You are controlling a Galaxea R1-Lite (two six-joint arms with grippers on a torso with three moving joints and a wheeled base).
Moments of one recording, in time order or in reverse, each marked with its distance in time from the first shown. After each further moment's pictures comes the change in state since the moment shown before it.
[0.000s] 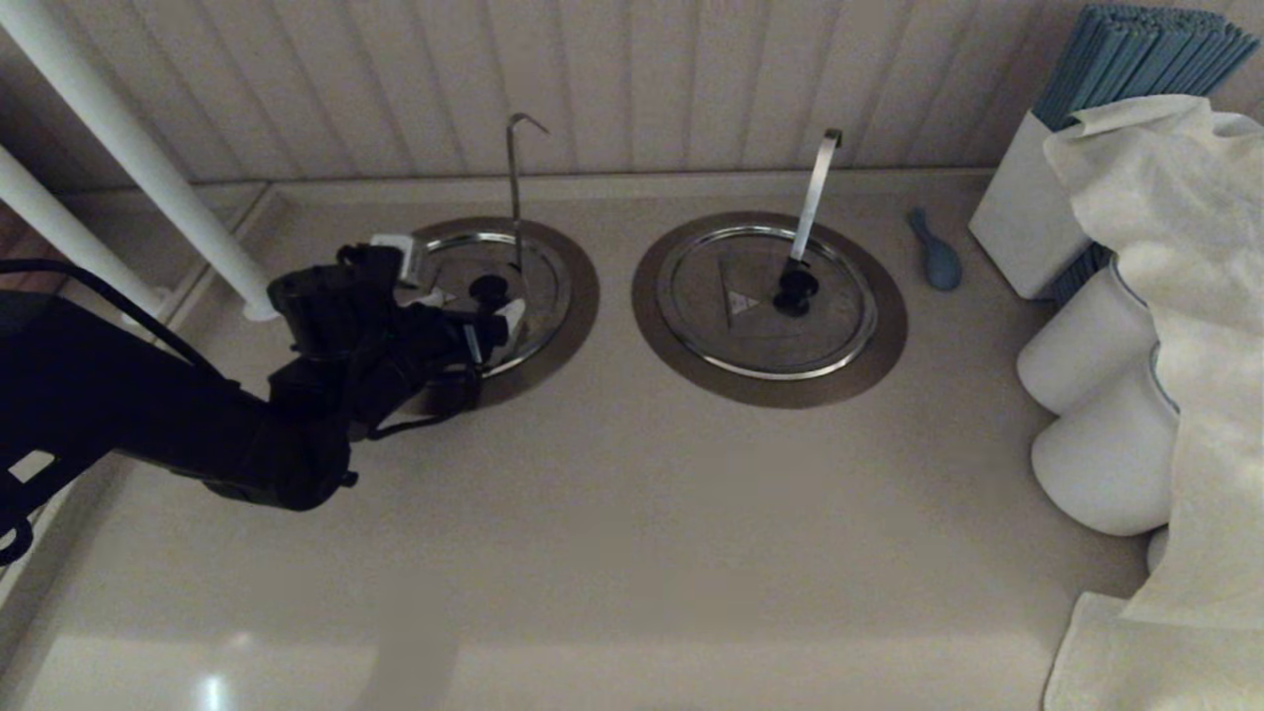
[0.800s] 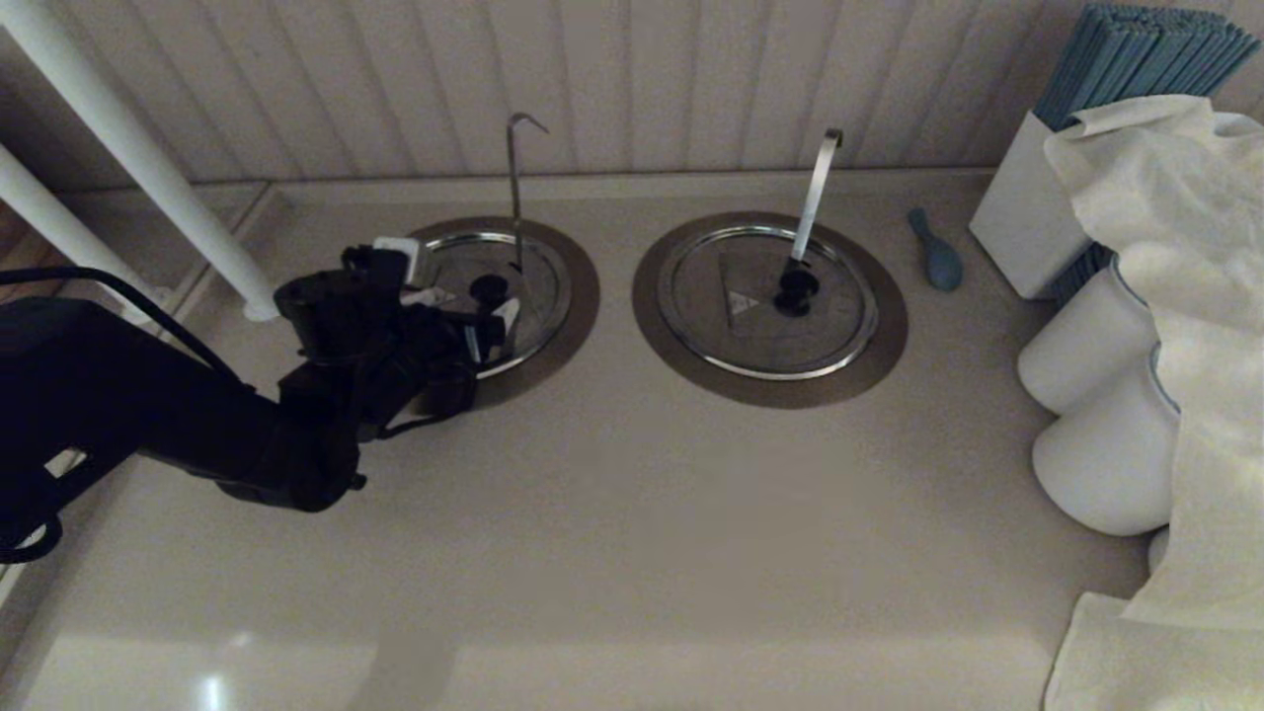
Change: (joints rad) left arm 0.002 0.038 -0.012 -0.080 0.055 0.070; right arm 0.000 0.000 0.000 0.000 0.000 0.000
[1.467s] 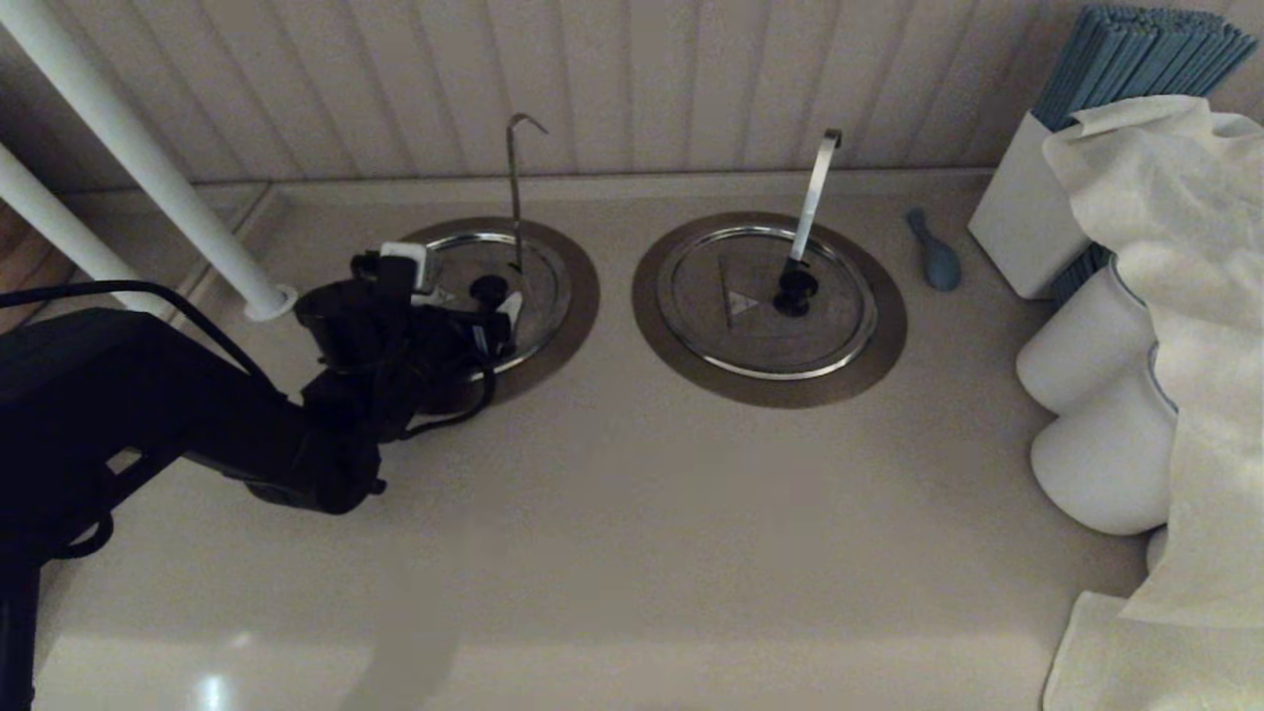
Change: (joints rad) left arm -0.003 0.068 -0.040 -0.061 0.059 0.006; right arm 0.000 0.000 0.000 0.000 0.000 0.000
